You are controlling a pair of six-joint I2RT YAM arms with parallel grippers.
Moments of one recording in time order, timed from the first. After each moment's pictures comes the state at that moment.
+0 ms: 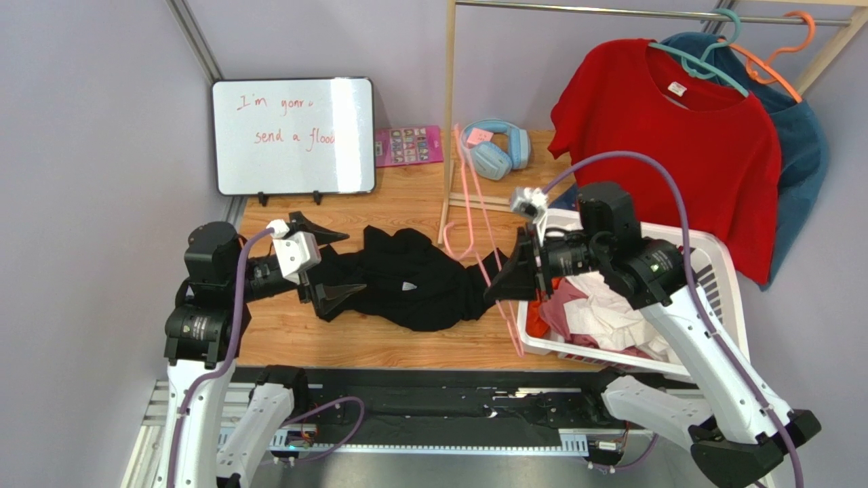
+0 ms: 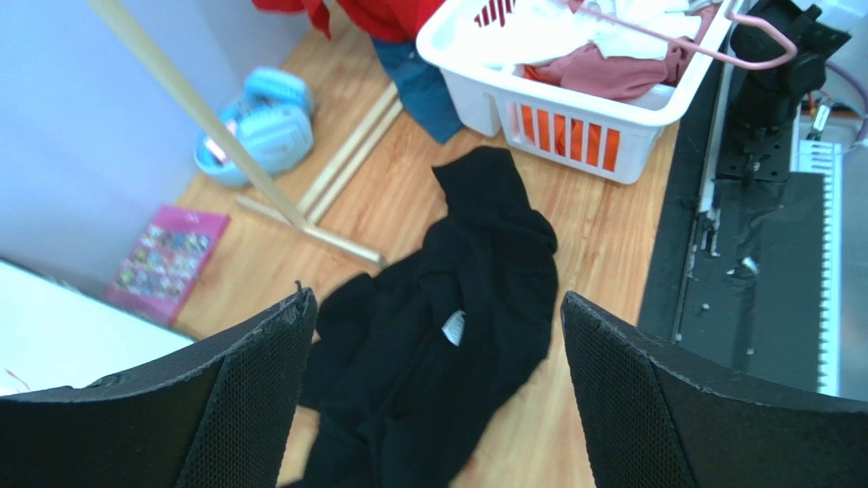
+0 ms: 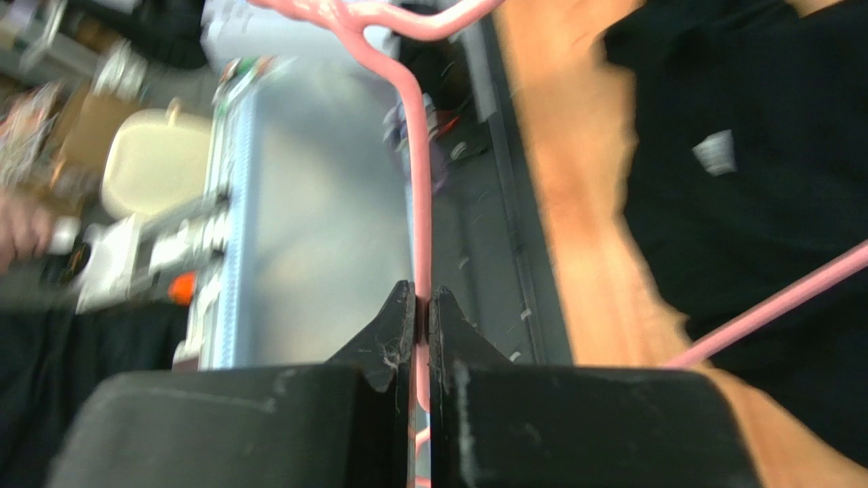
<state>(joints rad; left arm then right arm) -0.09 0.66 1.07 -0.72 1.03 0.49 0.51 1.00 1.26 -0.78 -1.00 0.07</state>
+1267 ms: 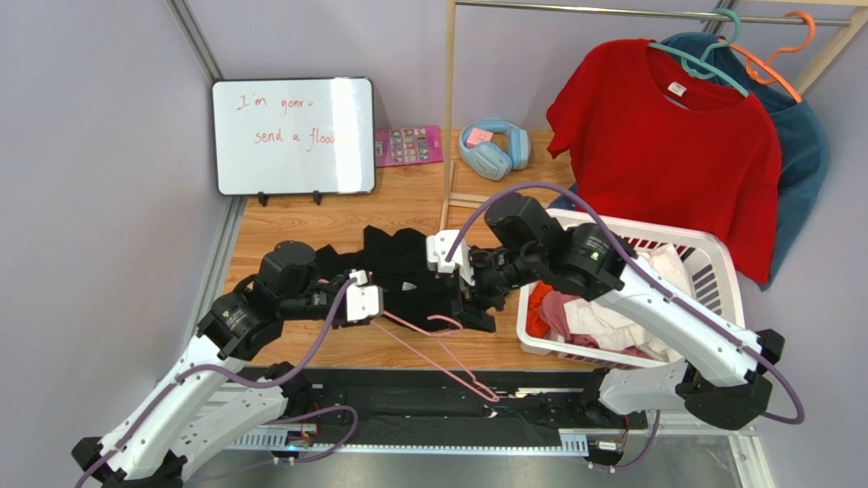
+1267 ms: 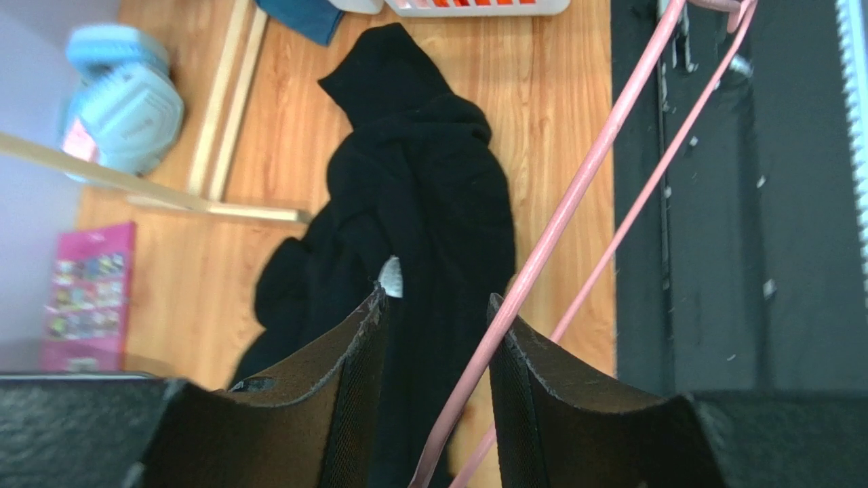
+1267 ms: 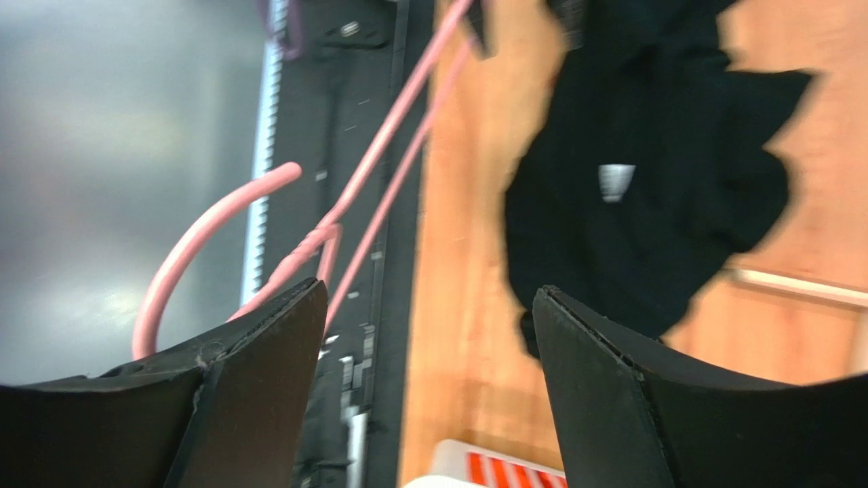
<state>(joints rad) -0.66 0.70 0.91 -0.78 0.58 0.77 1.00 1.28 1.52 -1.03 -0.52 -0.43</state>
